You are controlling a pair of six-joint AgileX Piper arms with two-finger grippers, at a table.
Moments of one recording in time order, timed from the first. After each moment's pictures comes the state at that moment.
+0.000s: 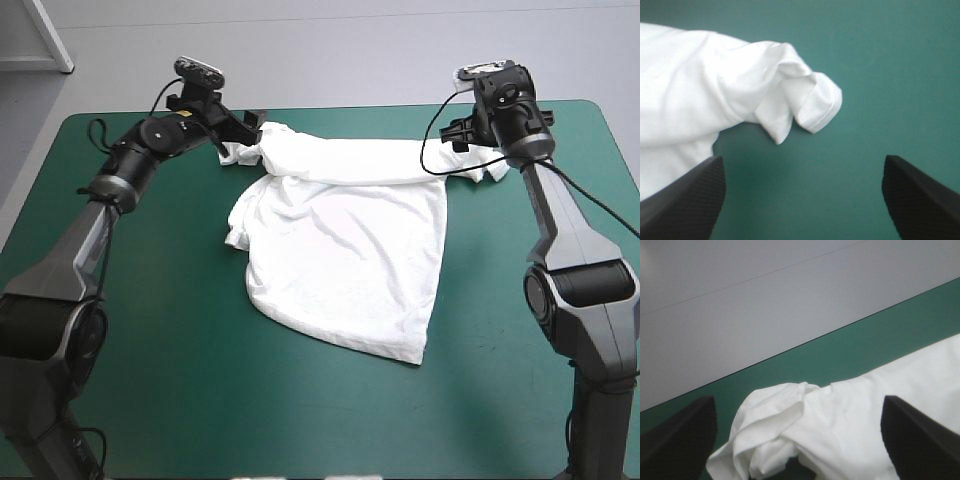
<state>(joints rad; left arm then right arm) -0.15 1.88 -1.72 -0.71 0.40 0.86 0.19 2.13 -2.26 -0.32 1.22 0.15</state>
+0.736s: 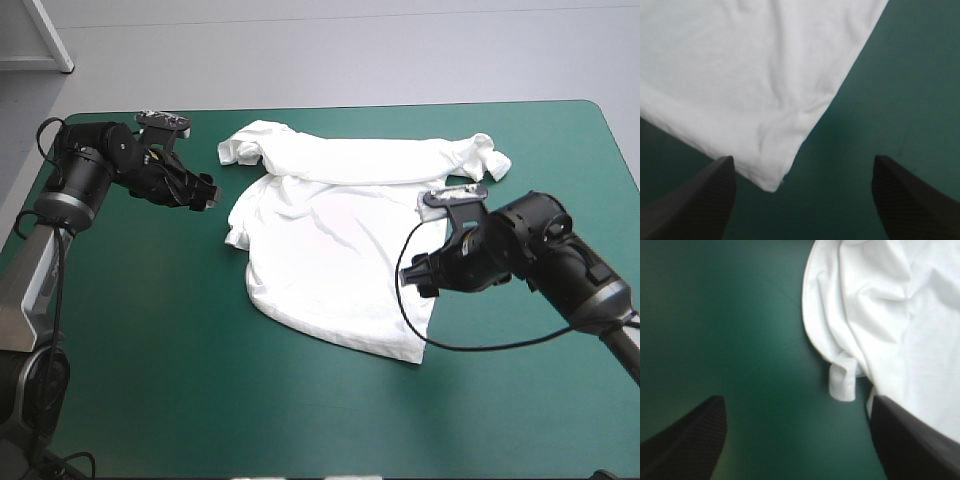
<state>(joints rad) -0.12 1.67 -1.63 -0.15 1.10 0.24 0.52 1.33 -1.26 -0.04 1.15 0.26</state>
